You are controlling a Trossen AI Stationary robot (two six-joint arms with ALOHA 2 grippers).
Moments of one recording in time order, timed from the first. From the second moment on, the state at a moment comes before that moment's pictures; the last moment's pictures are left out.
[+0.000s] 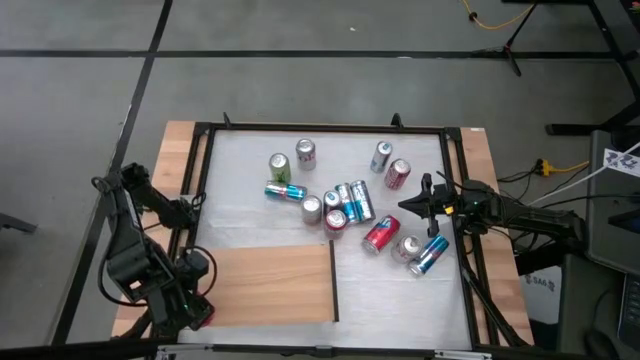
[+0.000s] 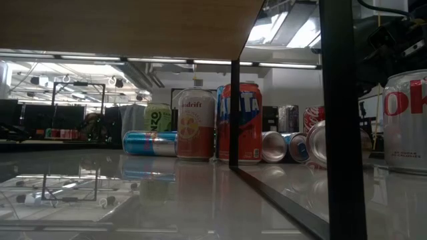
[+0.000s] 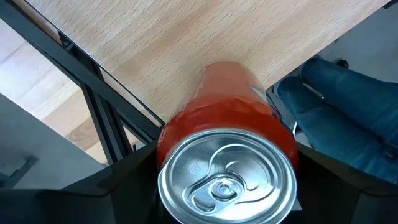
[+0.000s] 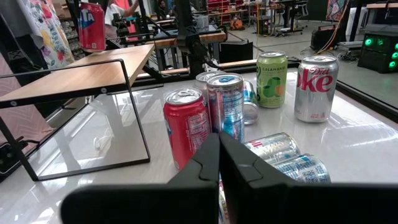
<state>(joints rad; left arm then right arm) -0.96 1.59 1.81 -1.57 0.14 -1.96 -0.18 0.10 0.03 0.00 -0.21 0.10</state>
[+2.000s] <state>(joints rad) -0.96 1.59 1.81 -1.57 0.14 -1.99 -0.18 0.10 0.03 0.00 -0.21 0.10</state>
